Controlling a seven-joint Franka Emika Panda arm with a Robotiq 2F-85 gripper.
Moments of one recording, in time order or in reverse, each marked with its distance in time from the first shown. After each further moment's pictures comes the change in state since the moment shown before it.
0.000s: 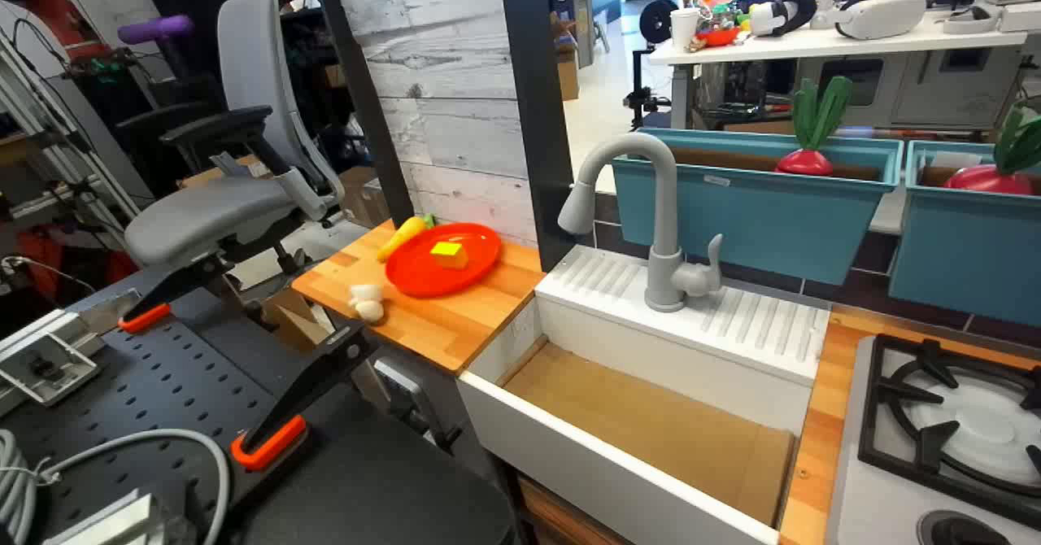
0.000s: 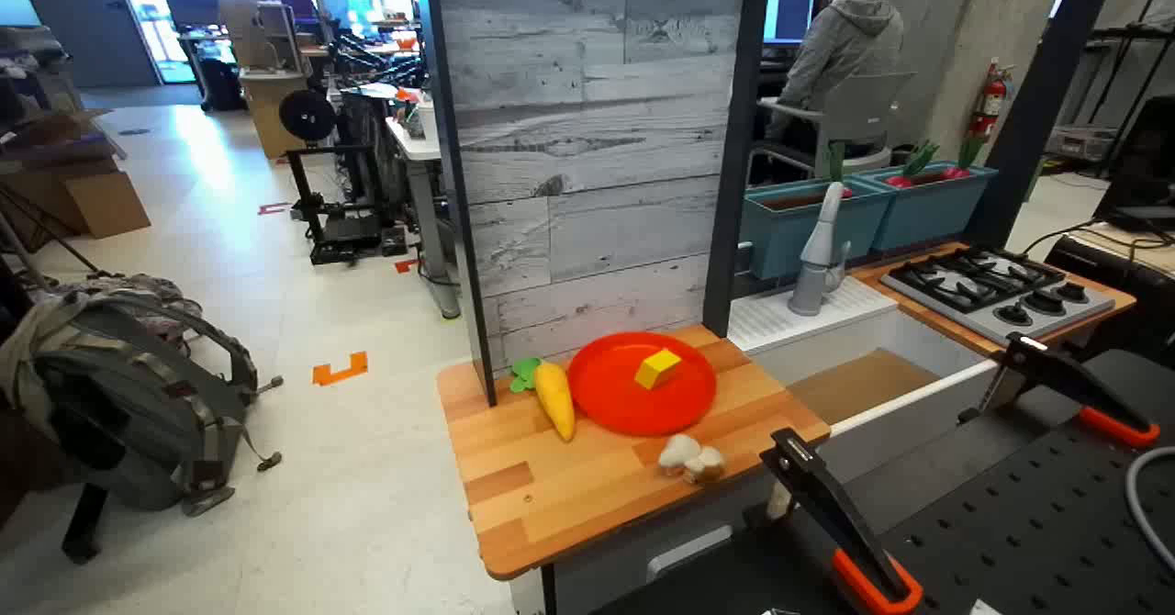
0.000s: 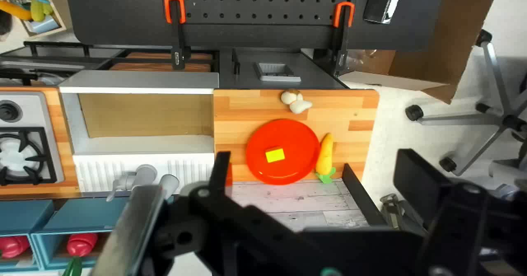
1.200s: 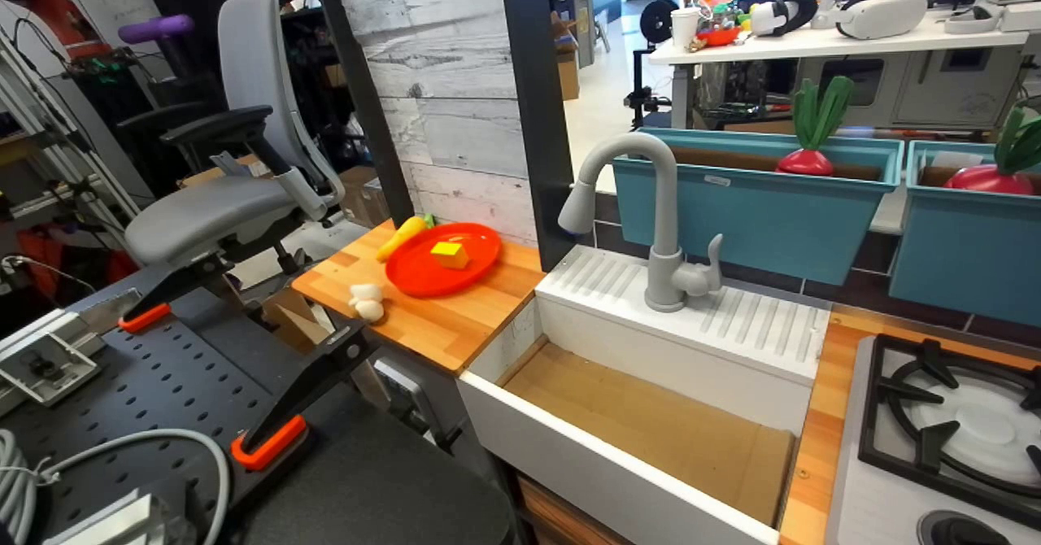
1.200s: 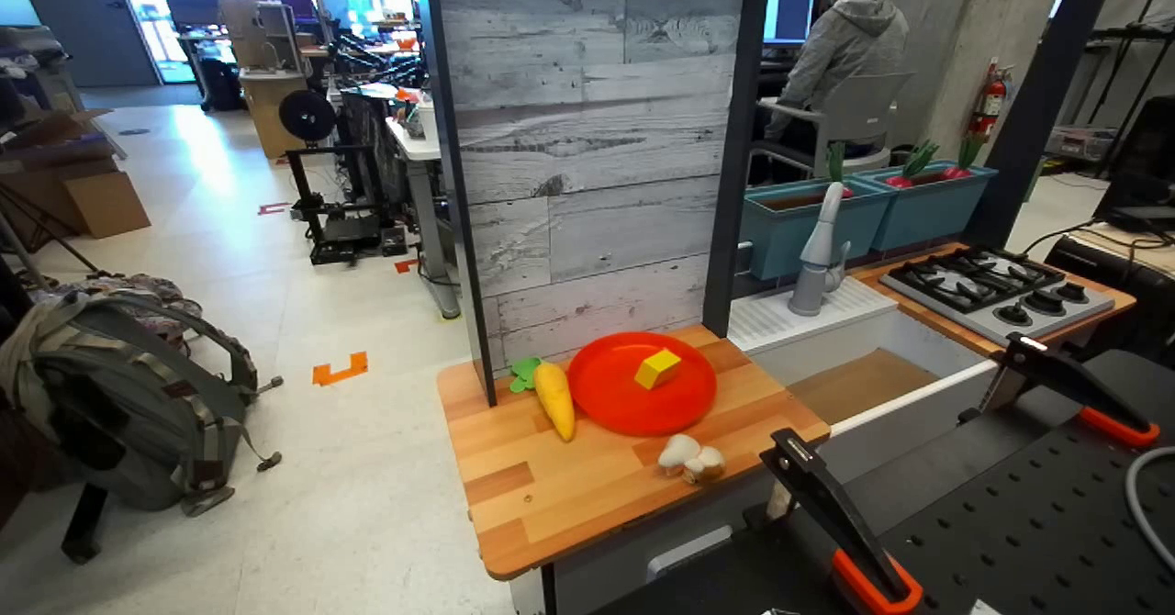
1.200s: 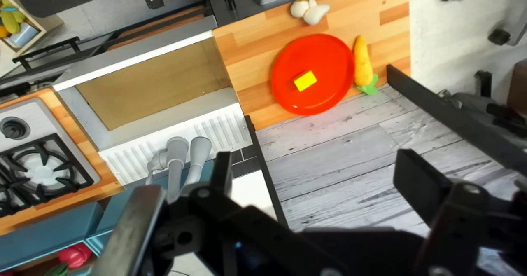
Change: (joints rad) arm -0.040 0.307 -0.001 0.034 0.078 0.404 0.234
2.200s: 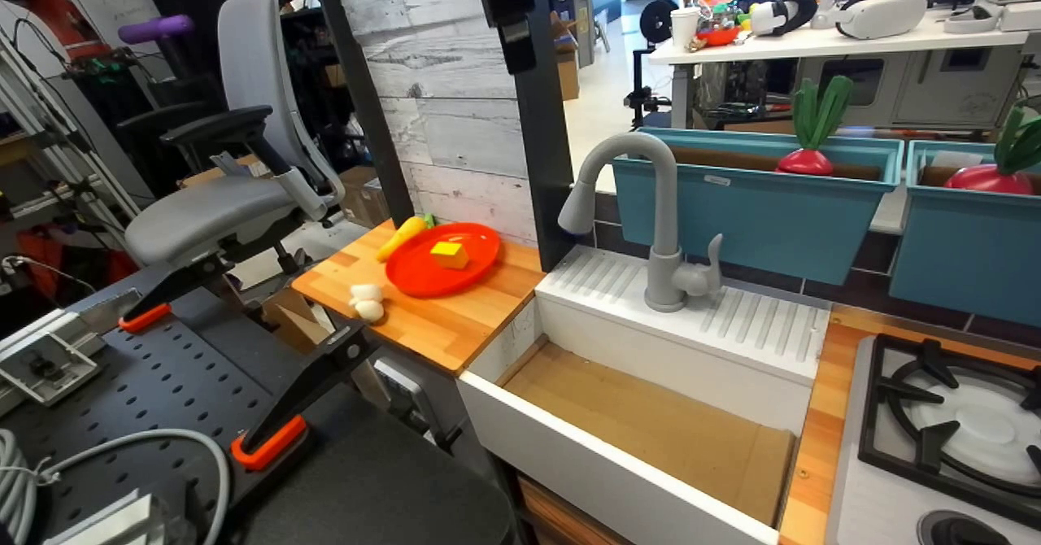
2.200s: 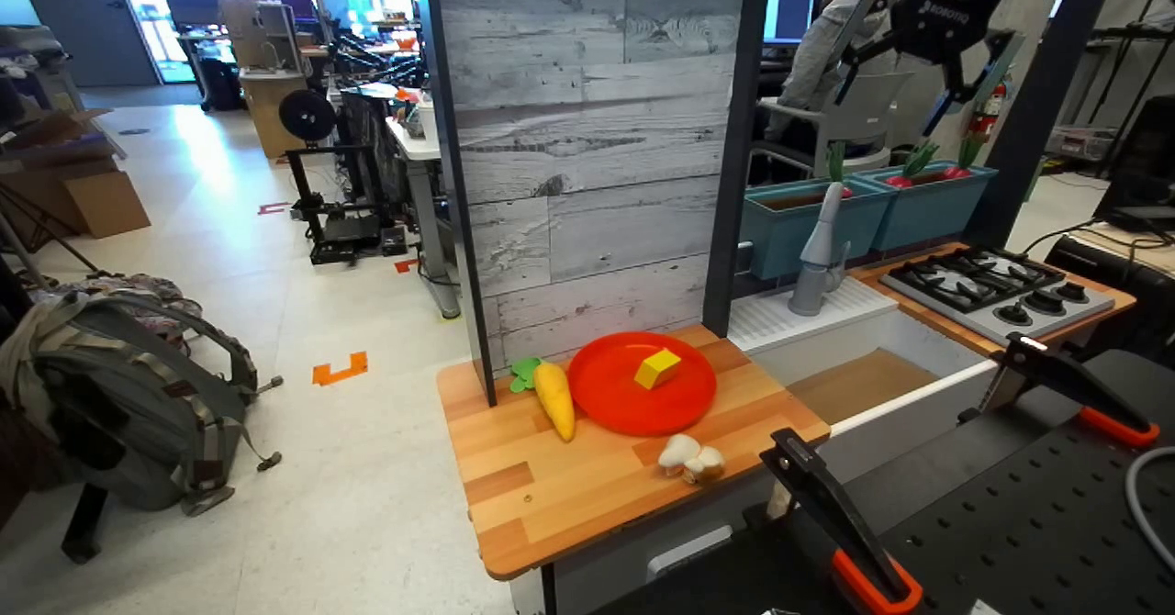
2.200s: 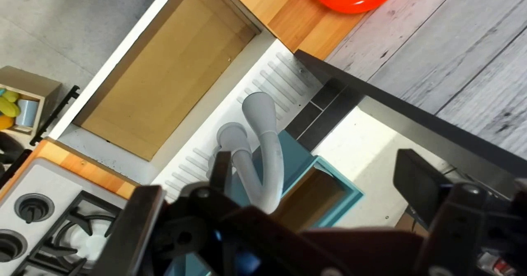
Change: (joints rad) arm -0.103 0.715 -0.046 0.352 0.319 0.312 0.066
